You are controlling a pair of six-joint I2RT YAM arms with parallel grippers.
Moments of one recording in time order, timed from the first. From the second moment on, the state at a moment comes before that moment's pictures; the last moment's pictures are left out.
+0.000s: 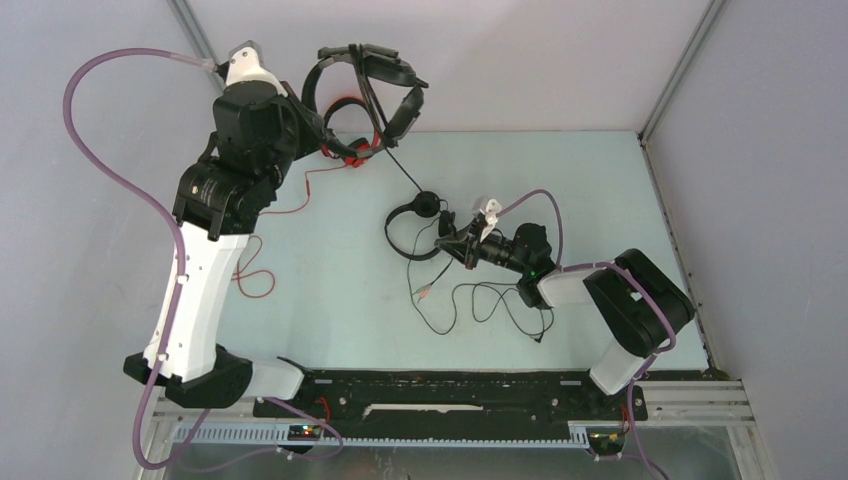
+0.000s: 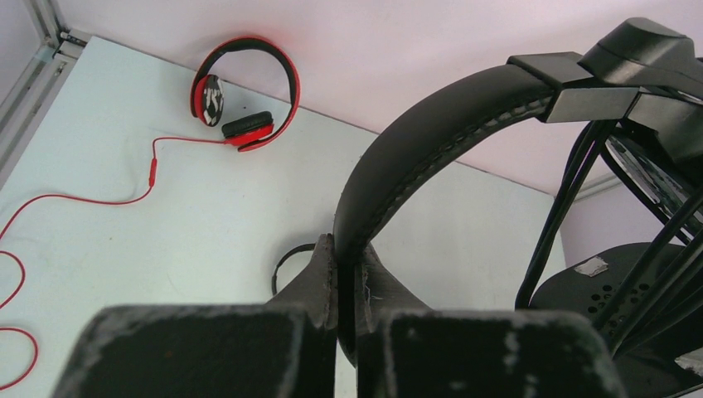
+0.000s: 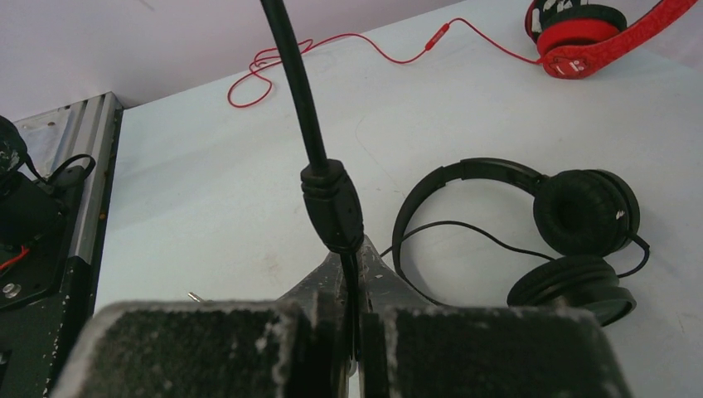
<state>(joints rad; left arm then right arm) -0.43 1.35 2.00 -0.91 -0.39 -0.55 0.58 1.68 0.58 1.16 -0.62 0.18</state>
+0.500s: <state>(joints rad) -0.40 1.31 1.92 -1.00 -0.02 -0.34 0.42 1.62 0.65 0.92 -0.62 0.32</state>
